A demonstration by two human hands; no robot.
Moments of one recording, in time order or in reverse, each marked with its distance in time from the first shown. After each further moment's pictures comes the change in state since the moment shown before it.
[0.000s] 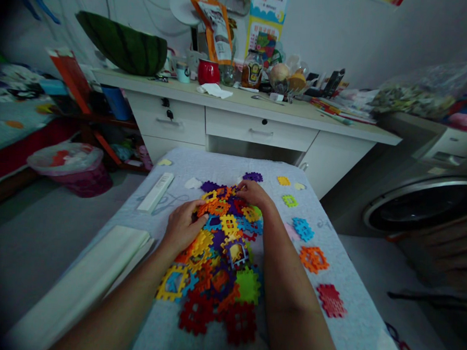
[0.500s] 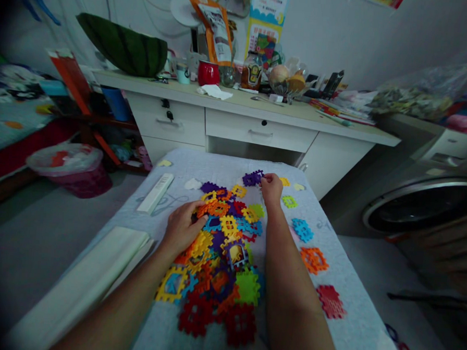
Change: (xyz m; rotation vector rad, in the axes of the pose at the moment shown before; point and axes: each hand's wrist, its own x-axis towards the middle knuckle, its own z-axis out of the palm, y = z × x) left_hand 0.000 -0.001 0.001 0.014 0.002 0.006; right_hand 0.013 0.042 -0.014 0.386 0.734 0.184
